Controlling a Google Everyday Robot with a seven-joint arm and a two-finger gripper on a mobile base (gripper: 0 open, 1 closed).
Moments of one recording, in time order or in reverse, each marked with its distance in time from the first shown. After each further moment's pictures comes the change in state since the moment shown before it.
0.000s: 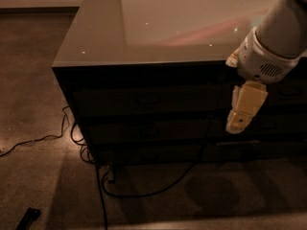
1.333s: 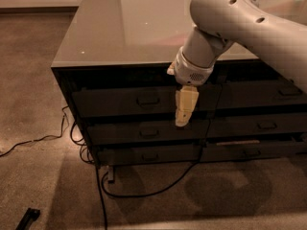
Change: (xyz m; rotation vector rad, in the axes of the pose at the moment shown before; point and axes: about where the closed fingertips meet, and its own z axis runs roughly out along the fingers) arm -0.096 -0.047 0.123 -0.100 -0.079 -0.259
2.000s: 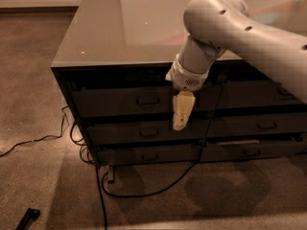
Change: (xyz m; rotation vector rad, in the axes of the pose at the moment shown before) arm 0.006 -0.001 0.022 -0.025 0.020 0.013
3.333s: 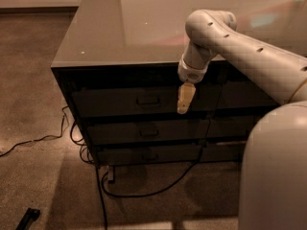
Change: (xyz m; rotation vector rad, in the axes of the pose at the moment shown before) arm 0.065 -0.108 0.062 0.048 0.065 0.133
